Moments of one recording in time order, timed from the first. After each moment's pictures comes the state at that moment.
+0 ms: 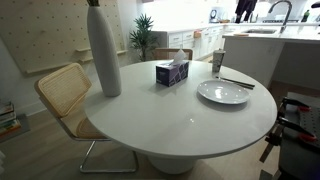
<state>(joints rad) -0.13 -0.22 -0.20 -2.21 -0.14 2.16 -0.09</state>
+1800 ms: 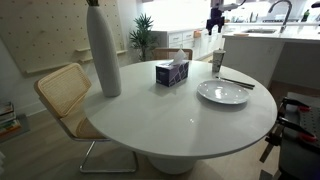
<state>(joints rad) -0.34 0.77 -0.16 -1.00 -0.01 1.80 -0.11</state>
